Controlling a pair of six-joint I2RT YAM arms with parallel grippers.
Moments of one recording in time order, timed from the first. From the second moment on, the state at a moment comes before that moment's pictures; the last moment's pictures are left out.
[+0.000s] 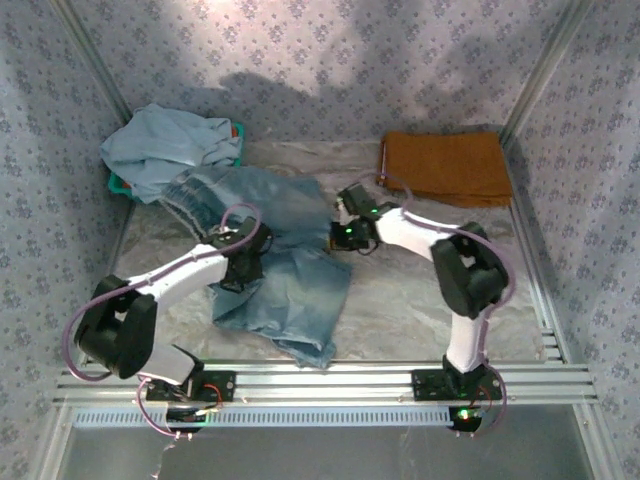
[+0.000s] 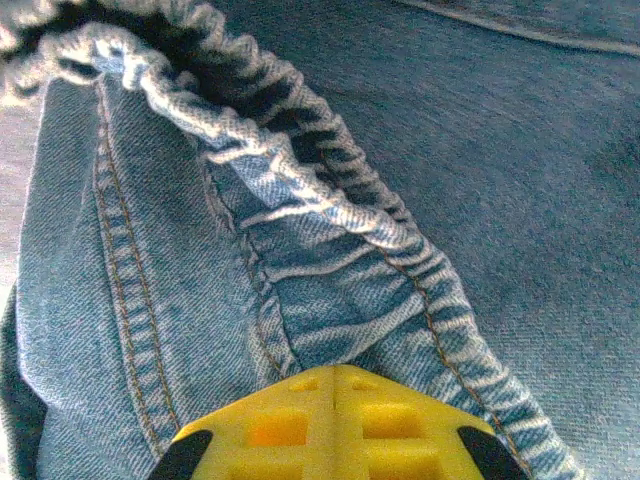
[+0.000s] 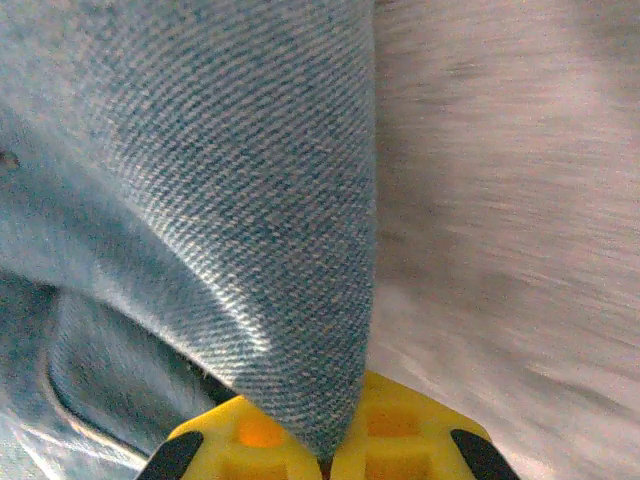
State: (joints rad) left arm -0.60 1.44 0.86 -0.71 -0.30 -0.74; right arm 0.53 1.84 1.22 -0.44 -0.24 0.48
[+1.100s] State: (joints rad) left arm -1.04 1.89 1.31 -0.82 -0.41 -0.87; right arm 0.18 1.30 0.84 -0.60 -0.22 0.47
